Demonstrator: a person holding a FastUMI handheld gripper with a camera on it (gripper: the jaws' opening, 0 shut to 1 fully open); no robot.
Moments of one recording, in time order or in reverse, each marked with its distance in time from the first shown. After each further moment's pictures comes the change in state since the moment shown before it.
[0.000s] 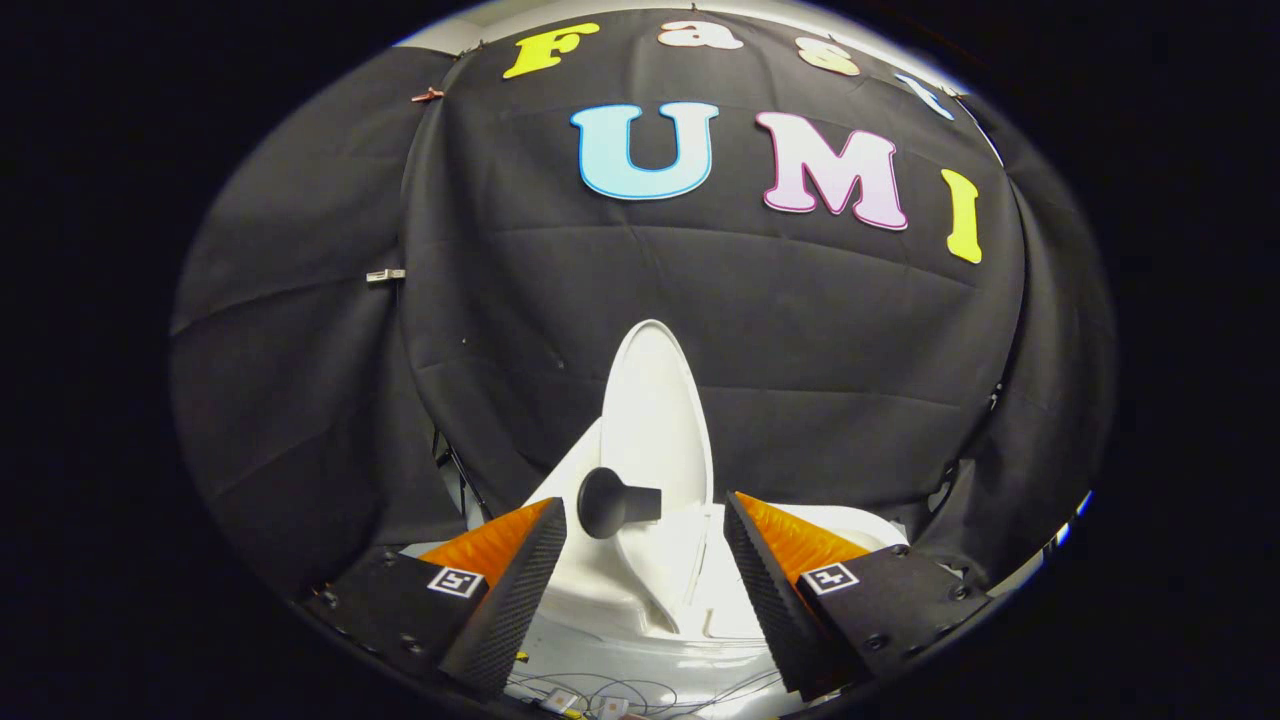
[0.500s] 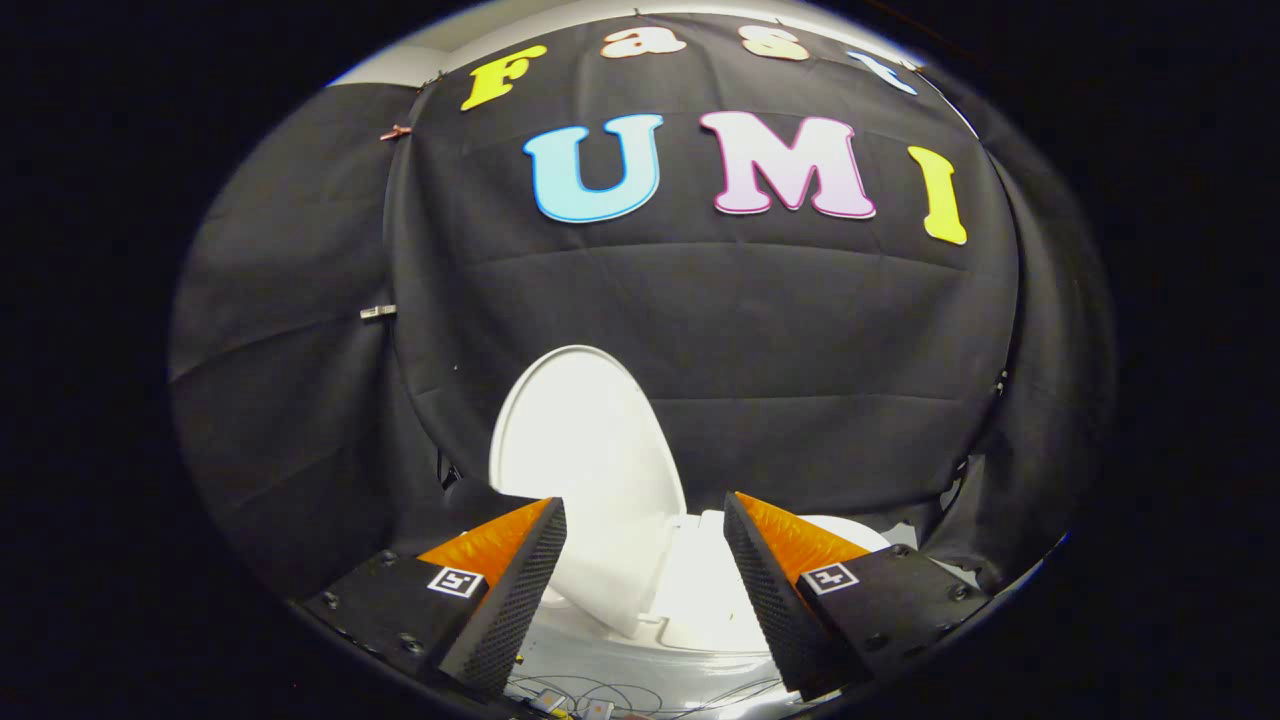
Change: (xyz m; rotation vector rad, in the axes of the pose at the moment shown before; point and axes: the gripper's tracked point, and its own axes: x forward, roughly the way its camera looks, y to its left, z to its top) arm -0.008 -0.118 0.018 0.079 -0.047 0.053
